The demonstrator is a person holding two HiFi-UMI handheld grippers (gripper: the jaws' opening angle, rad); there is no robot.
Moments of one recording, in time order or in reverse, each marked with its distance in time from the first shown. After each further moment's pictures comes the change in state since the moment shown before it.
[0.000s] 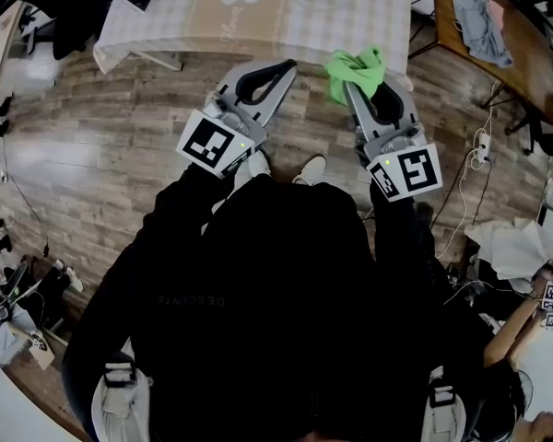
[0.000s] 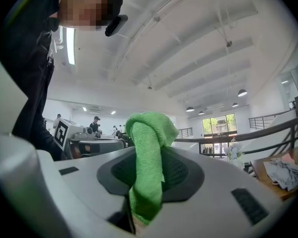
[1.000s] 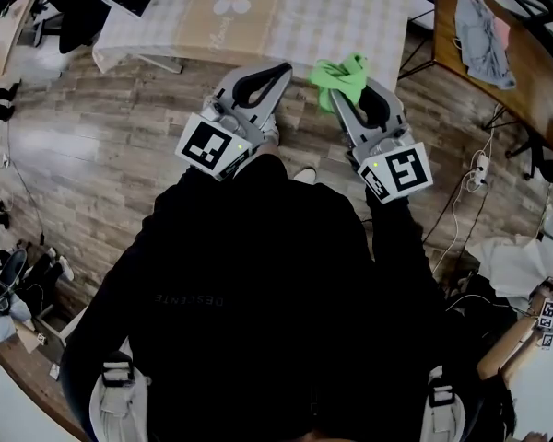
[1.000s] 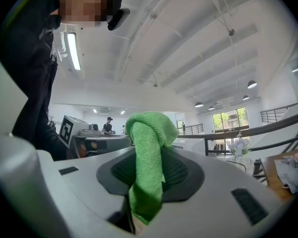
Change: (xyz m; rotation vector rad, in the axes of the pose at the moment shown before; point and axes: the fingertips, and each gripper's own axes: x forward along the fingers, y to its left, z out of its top) left arm 0.081 0.011 -0.022 -0.010 0.059 0.102; right arm 0.013 -0.073 -0.022 0.024 0.030 0.137
